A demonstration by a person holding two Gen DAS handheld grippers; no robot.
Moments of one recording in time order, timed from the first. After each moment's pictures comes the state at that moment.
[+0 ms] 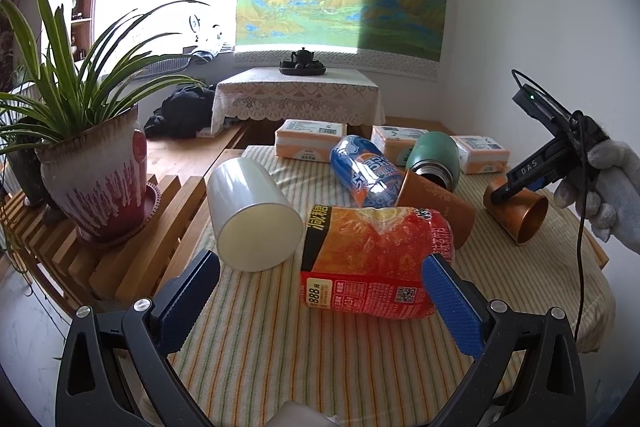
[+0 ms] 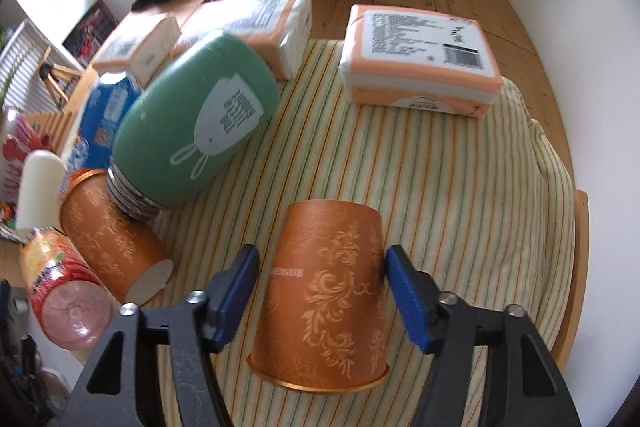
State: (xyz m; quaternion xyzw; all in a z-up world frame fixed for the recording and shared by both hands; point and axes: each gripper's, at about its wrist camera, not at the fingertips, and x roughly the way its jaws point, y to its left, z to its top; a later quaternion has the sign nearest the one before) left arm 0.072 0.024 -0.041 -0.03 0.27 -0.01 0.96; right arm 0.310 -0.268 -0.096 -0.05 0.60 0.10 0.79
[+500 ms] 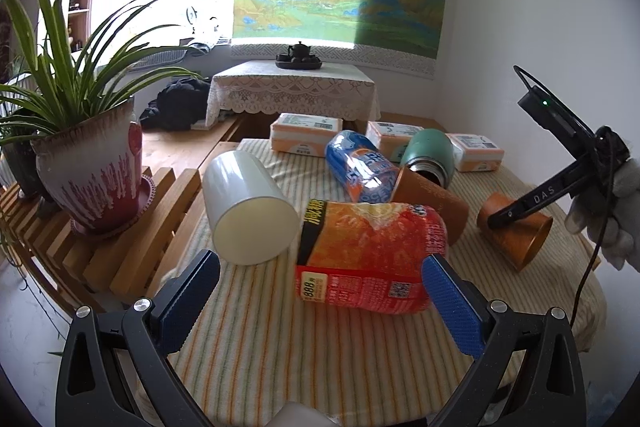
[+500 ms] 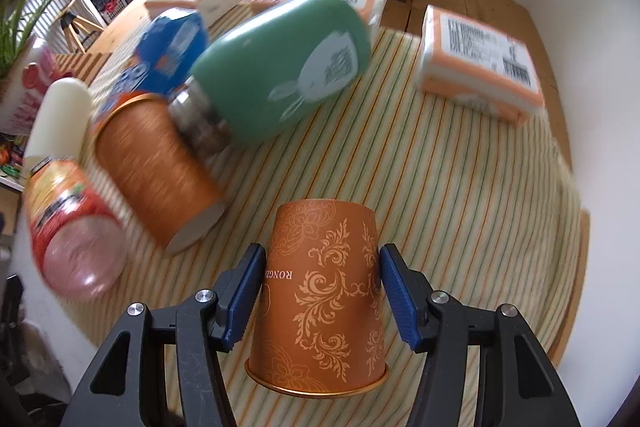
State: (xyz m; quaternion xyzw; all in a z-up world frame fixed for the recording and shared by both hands) left arm 0.071 0.022 -0.039 -0.04 0.29 -0.03 0.96; right arm 0.253 -0.235 -0.090 -0.09 0.60 0.15 0.78
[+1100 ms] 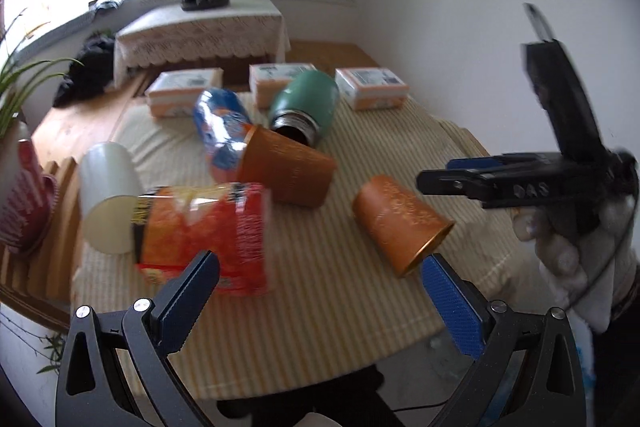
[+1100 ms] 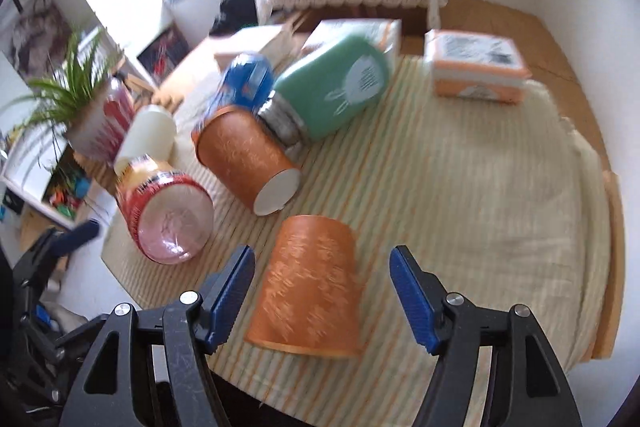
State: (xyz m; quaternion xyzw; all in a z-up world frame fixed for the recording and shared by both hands) left arm 0.104 -0.075 -0.007 -0.02 0.43 -0.17 0.89; right arm 0.177 -0.299 -0.051 0.02 0.50 0.20 0.84
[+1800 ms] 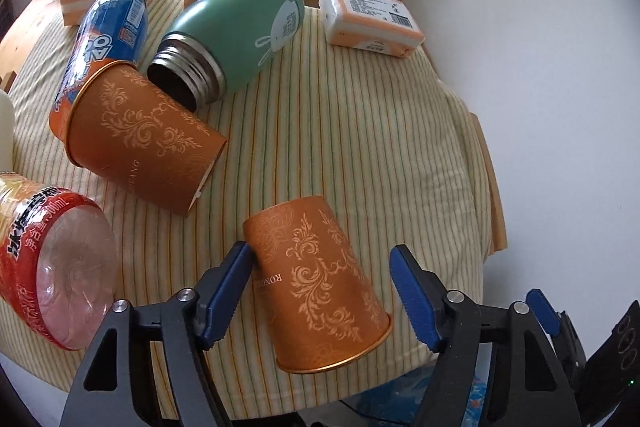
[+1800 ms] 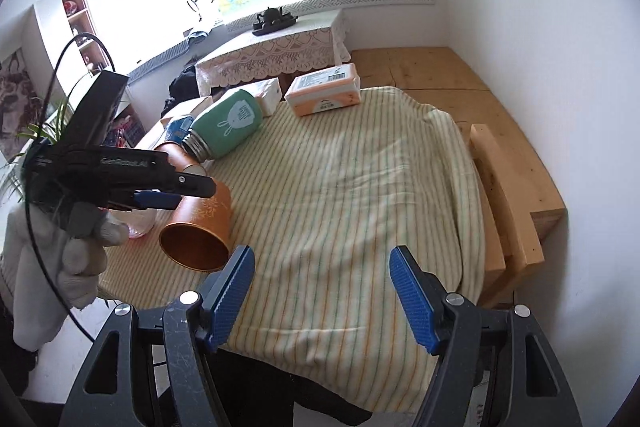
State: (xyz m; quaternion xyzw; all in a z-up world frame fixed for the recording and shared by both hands) left arm 0.211 -0.176 -0.062 -0.13 0.58 -0.15 0.79; right arm 0.086 -0.401 -0.053 0.07 0.39 0.10 0.91
